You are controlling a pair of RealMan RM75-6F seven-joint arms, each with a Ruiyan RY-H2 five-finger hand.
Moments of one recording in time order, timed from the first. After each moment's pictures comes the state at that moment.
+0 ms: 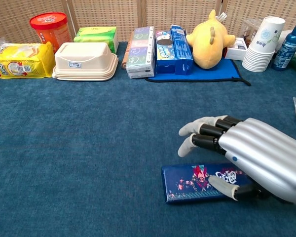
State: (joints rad) left arm 0.15 -1.09 0.03 -1.45 1.78 1.96 -0.35; right arm 0.29 -1.71 -0.07 -1.46 -1.87 1.29 -0.34
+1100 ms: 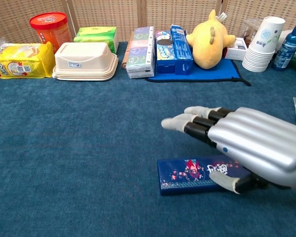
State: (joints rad) left arm 0.13 -1.09 0.03 -1.44 1.77 1.93 -0.36; right arm 0.37 -1.55 -0.04 -1.78 -1.66 1.08 -0.65
